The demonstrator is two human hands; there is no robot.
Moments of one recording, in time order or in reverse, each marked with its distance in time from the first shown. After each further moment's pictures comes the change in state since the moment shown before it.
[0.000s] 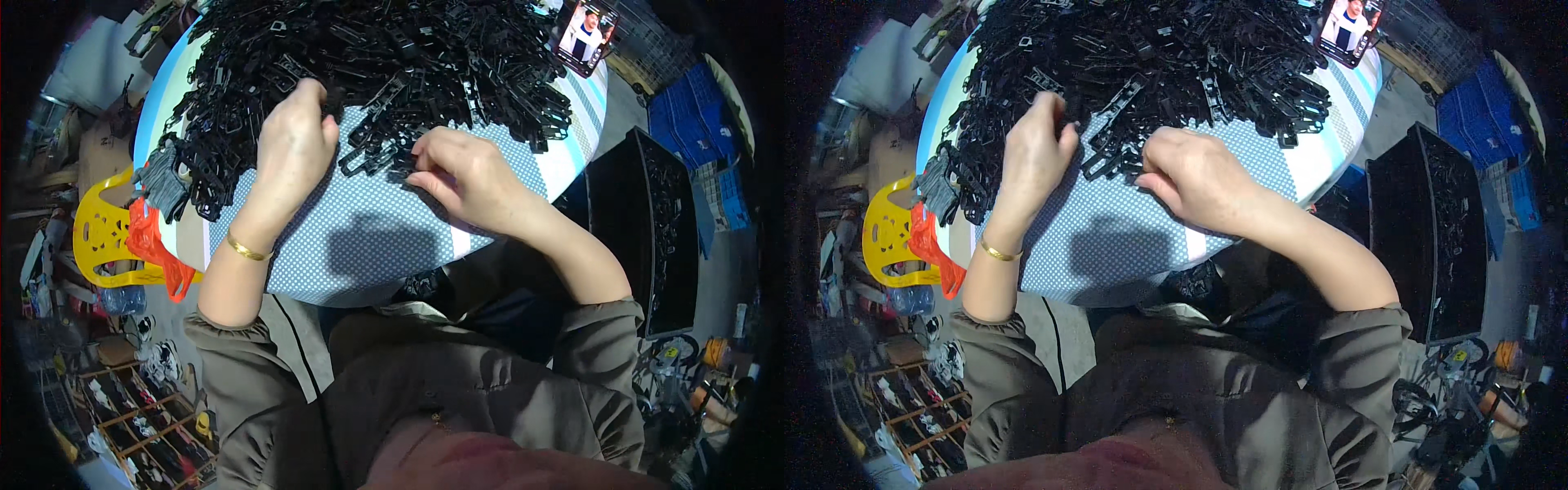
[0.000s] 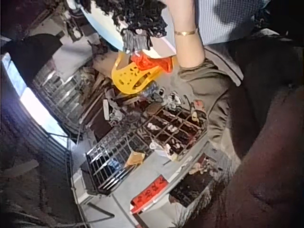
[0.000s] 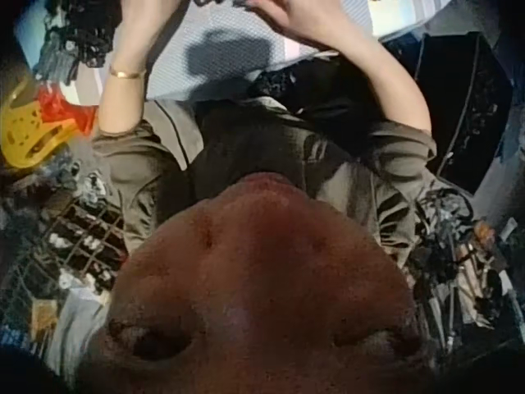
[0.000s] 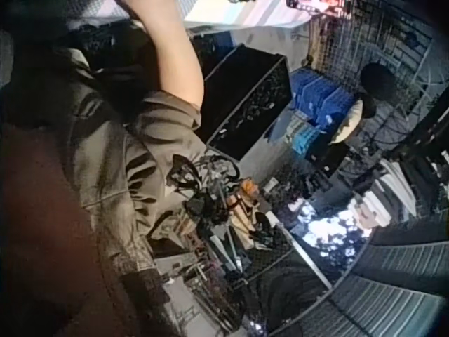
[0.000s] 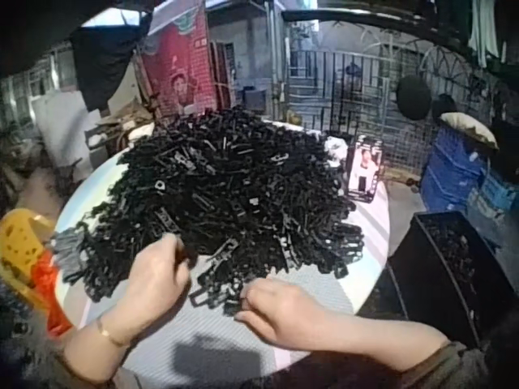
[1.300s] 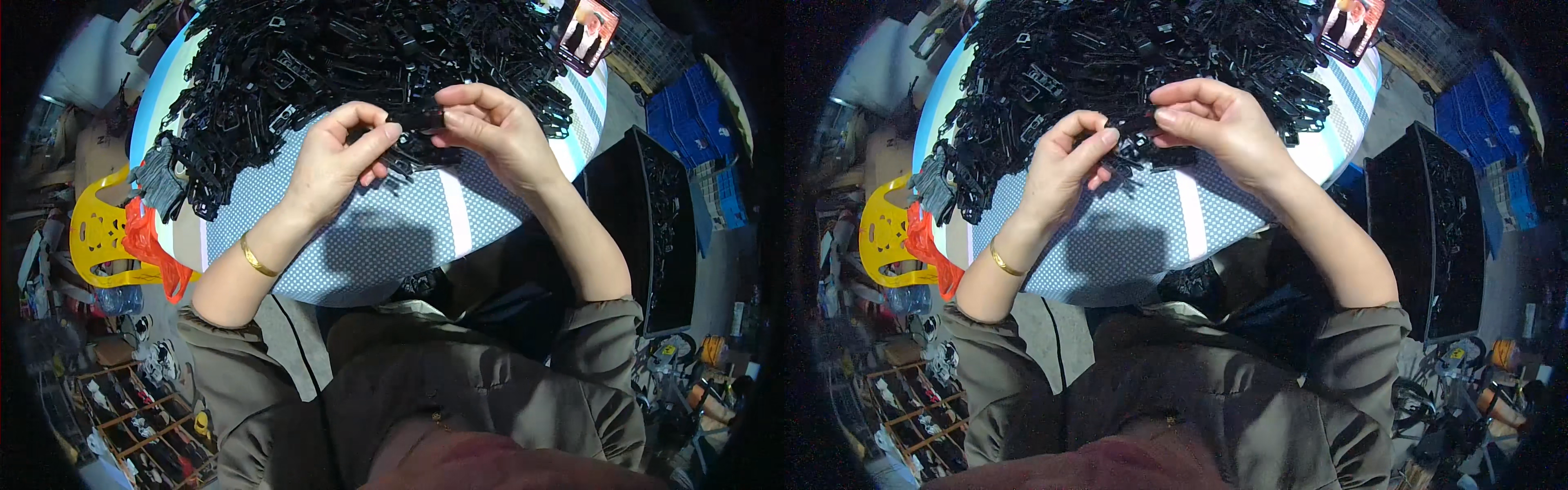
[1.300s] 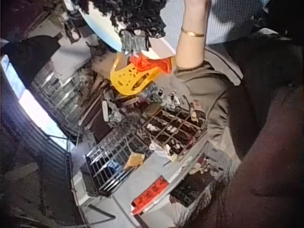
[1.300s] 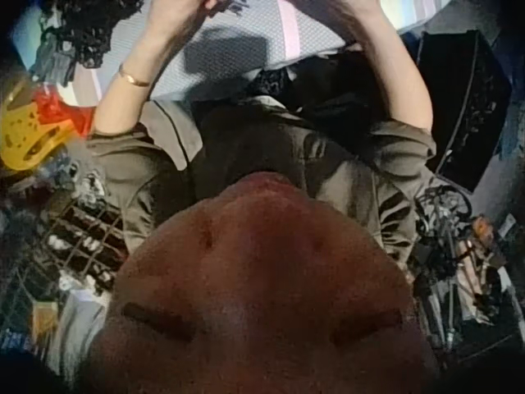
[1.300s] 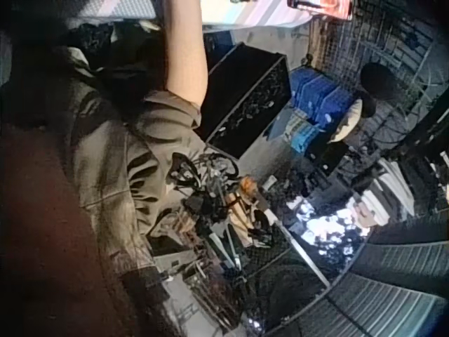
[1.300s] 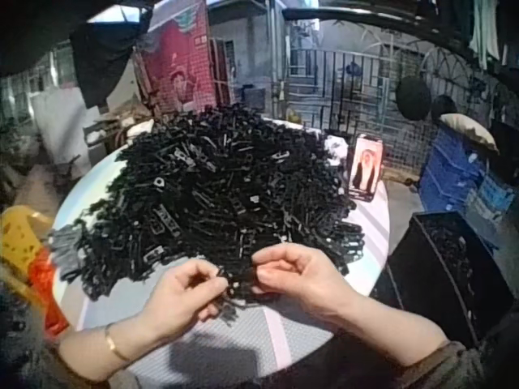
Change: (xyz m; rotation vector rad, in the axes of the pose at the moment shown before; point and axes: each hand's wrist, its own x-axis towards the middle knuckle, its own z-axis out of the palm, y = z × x) left_hand -0.012 0.039 0.002 -1.324 -0.360 -0.581; right_hand 0.007 0.023 -0.013 1.160 0.173 0.500
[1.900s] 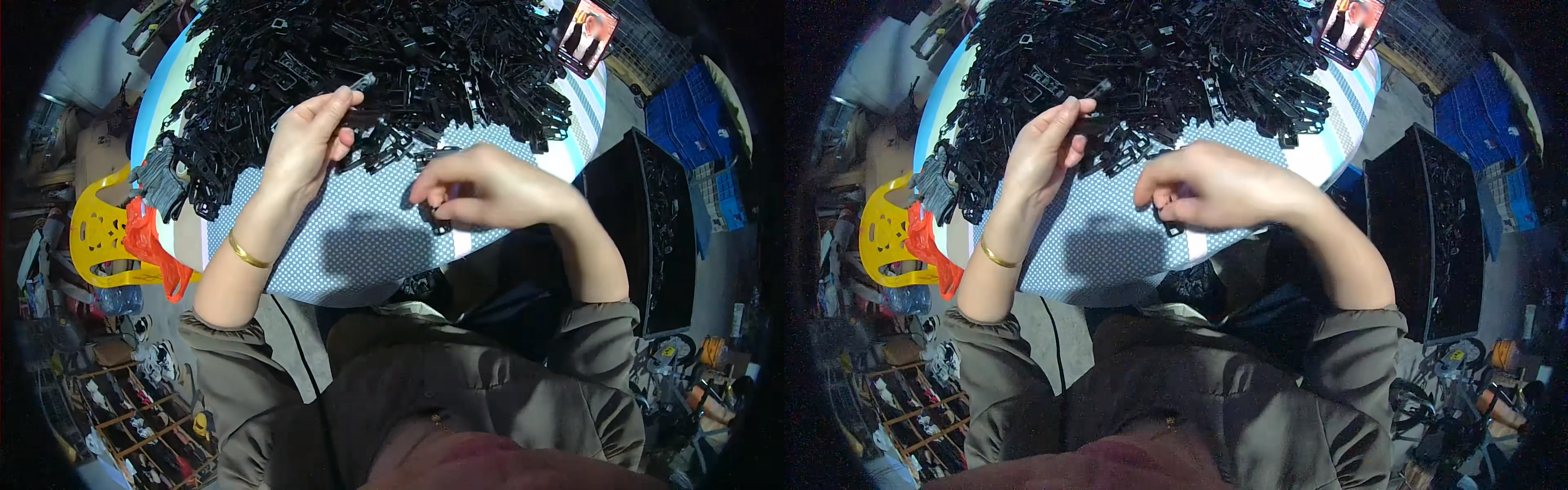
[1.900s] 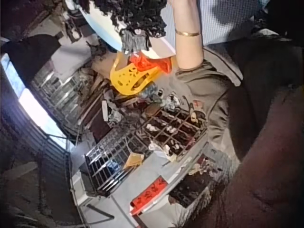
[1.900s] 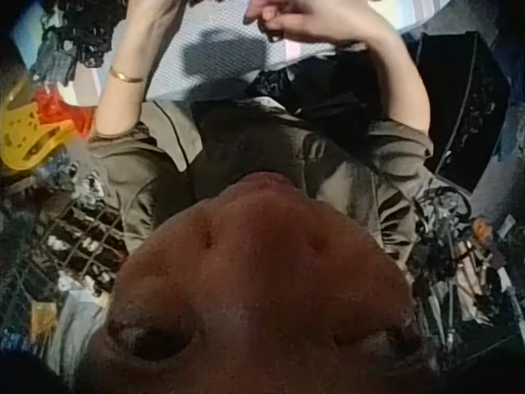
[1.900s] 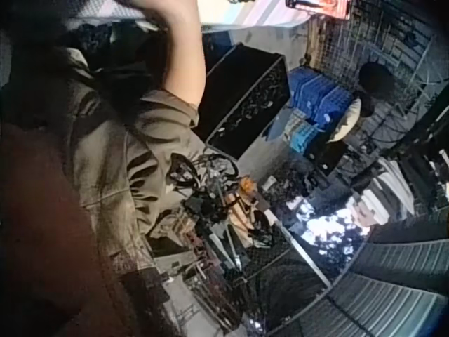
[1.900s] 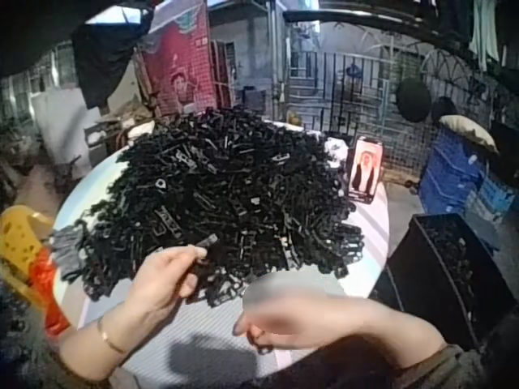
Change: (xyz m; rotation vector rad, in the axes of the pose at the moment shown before) left_hand 0.018 0.001 -0.032 -0.174 0.121 -0.083; right_hand -0.014 -0.028 0.018 -0.832 -0.603 0.089
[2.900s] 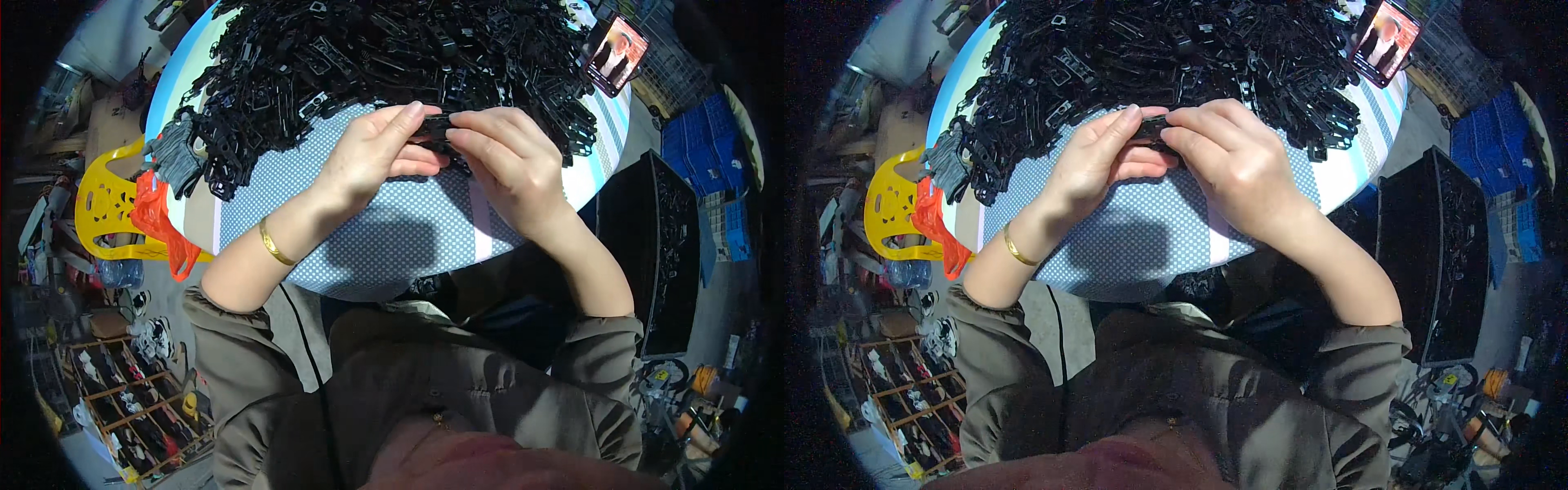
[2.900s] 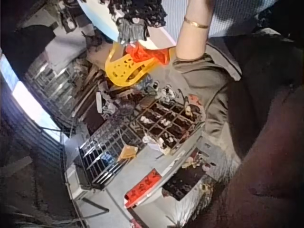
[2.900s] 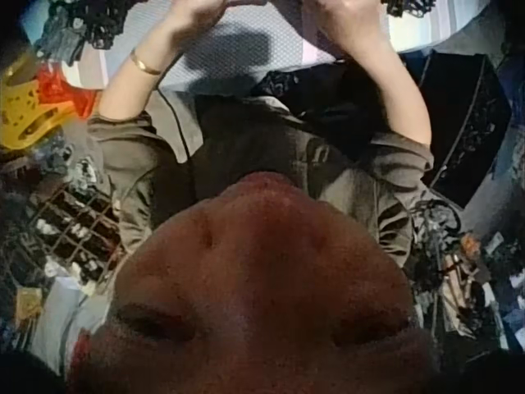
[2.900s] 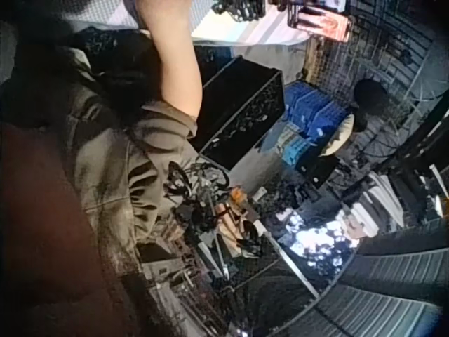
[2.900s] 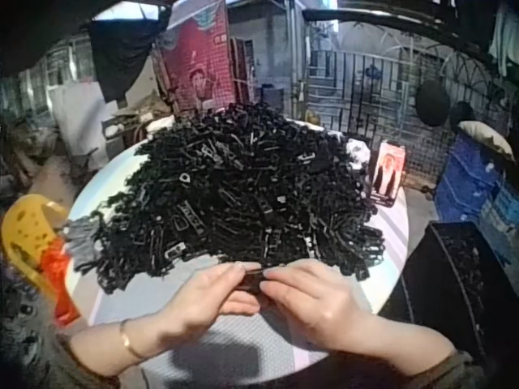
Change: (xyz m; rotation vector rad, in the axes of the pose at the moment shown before) left_hand -0.021 -0.005 0.028 0.053 -0.231 -0.044; right_hand 0.020 0.016 0.017 -0.783 0.855 -0.541
